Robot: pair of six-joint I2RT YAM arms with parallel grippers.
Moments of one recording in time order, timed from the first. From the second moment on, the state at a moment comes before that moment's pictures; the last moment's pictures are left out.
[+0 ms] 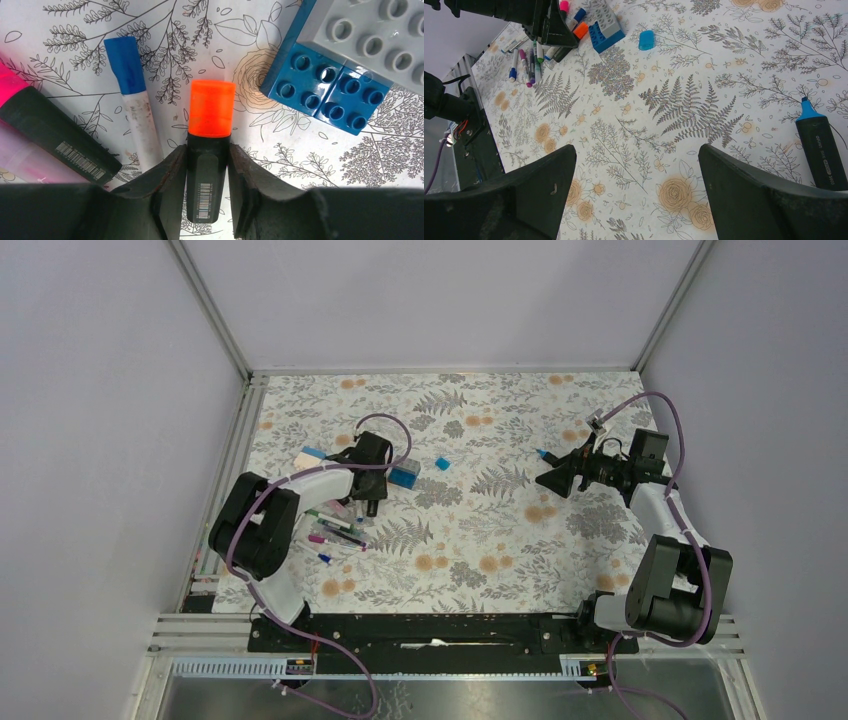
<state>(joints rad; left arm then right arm) -0.46 1.72 0.98 -0.32 -0.21 -0.46 -0.27 1.35 0.78 -0.20 -1.17 -0.28</state>
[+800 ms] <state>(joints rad) -0.46 1.39 0.89 -0.27 0.03 -0.48 -0.26 1.39 0.78 -0.29 -1.28 -0.32</state>
